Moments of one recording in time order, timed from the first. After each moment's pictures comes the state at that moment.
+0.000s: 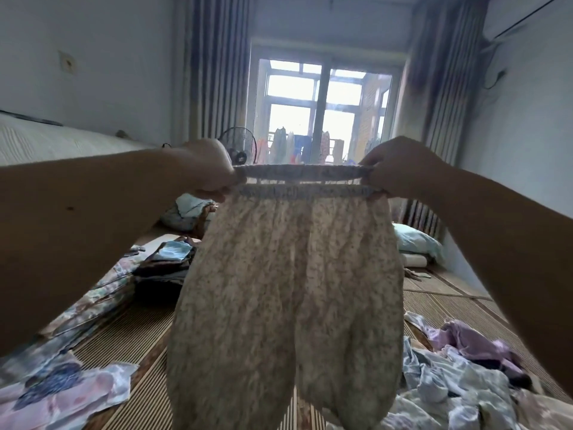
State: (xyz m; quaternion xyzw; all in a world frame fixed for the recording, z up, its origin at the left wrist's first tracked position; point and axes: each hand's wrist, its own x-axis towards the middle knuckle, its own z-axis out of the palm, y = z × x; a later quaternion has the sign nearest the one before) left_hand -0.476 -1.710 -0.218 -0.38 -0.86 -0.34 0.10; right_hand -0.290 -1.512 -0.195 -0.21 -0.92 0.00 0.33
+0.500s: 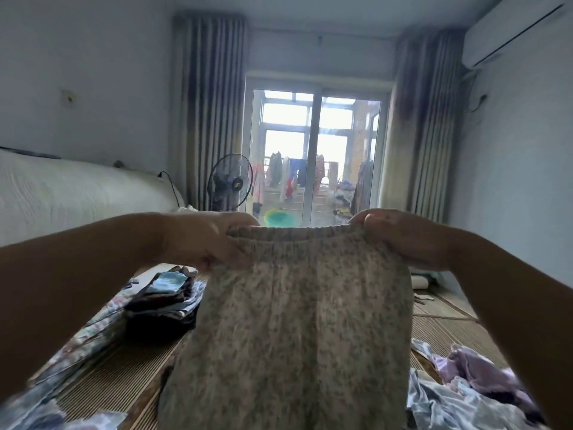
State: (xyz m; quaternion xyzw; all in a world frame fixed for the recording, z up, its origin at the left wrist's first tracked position) left_hand -0.484 -1.714 -0.247 -0.55 -0.70 -0.39 -0.25; right_hand -0.274 -1.478 -0.229 -0.06 -0.93 0.33 0.16
